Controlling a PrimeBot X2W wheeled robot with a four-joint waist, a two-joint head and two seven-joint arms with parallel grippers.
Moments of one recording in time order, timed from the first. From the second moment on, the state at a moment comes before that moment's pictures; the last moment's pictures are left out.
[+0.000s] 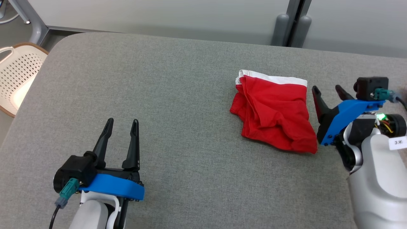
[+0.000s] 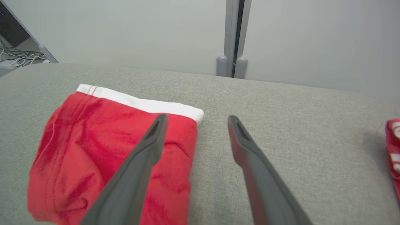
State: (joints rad) left arm -0.21 0.14 -0.19 0.27 -0.34 -0.13 -0.26; right arm -0.59 -0.10 -0.09 0.52 0.10 0.13 0.23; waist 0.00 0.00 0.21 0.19
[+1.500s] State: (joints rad) left arm -0.10 0.18 -0.12 0.28 -0.37 -0.09 -0.26; right arm -0.29 -0.05 0.20 0.24 0.38 0.13 0.01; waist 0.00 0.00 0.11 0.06
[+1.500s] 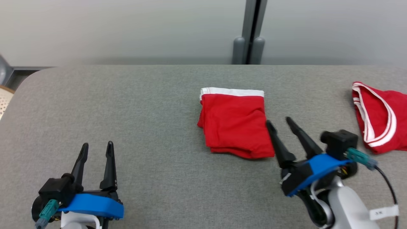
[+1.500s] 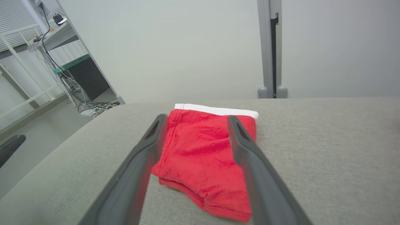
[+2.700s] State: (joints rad) left arm -0.01 0.21 -0.10 0.26 -0.41 -0.03 -0.19; right arm -0.06 -0.05 -0.04 0.17 0.17 0.13 -0.05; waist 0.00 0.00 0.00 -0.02
